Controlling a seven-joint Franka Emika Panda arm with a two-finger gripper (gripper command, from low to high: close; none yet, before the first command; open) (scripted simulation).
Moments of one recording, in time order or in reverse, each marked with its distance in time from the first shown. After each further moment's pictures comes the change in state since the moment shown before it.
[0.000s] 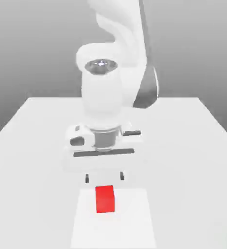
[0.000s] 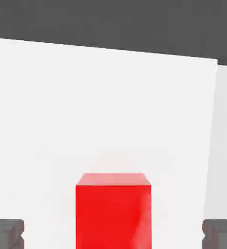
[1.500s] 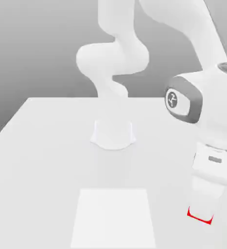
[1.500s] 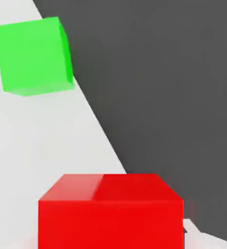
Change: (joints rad) arm 0.186 0.277 0.372 0.595 -0.158 -0.338 -0.502
